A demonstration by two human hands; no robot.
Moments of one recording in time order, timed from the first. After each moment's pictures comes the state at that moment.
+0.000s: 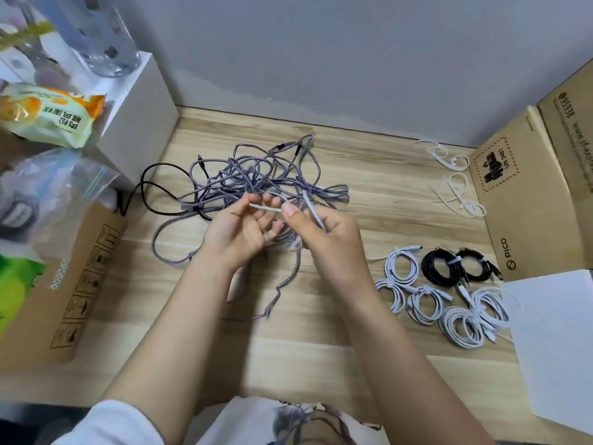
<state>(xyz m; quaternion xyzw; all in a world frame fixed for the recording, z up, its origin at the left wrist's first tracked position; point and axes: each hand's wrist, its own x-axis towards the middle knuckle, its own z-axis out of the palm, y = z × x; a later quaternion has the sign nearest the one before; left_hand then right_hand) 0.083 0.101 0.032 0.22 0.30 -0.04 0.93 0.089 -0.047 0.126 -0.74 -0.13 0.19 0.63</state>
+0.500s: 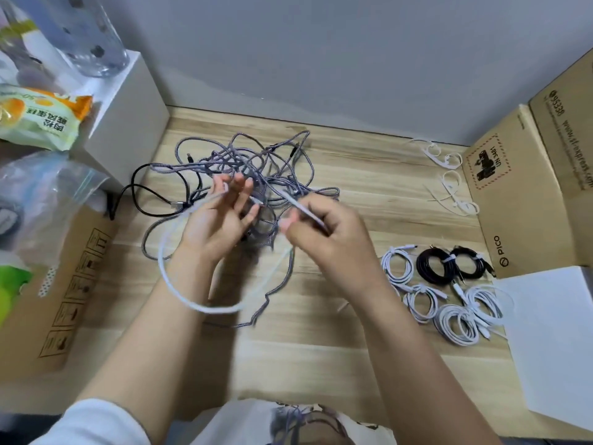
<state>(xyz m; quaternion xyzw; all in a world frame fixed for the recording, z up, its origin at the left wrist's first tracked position) 0.089 0.121 0.030 0.28 0.24 0.06 0.93 0.095 -0.060 0.135 -0.74 -0.22 0.20 0.60</state>
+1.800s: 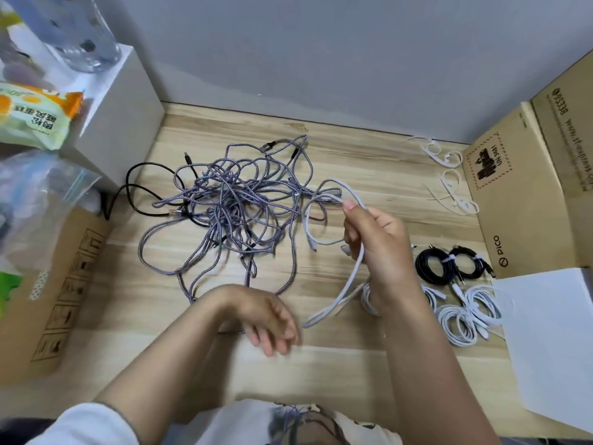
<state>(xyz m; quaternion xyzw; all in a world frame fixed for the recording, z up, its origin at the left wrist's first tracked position) 0.043 0.064 0.003 0.65 0.00 -0.60 0.47 0.118 -0.088 0.118 -0.72 -0.02 0.19 0.67</state>
